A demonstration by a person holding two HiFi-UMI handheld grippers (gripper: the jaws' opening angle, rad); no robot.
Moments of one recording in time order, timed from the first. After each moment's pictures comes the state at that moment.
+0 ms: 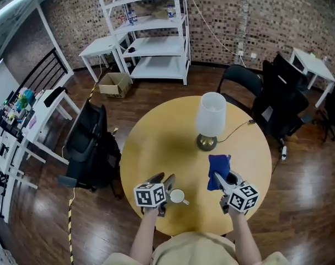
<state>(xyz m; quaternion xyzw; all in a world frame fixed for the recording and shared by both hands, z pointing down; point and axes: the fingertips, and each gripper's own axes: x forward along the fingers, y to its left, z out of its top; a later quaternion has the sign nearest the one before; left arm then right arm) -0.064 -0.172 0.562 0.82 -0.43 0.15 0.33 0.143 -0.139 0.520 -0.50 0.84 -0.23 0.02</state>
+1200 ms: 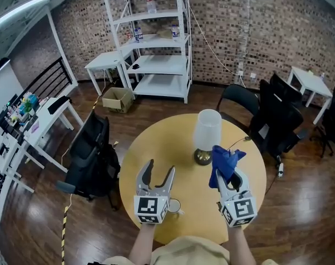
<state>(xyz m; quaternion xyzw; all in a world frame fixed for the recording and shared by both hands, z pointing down) -0.045 -0.171 0.357 0.86 -0.51 0.00 -0.03 0.146 -0.127 0.355 -0.59 0.81 0.03 0.00</state>
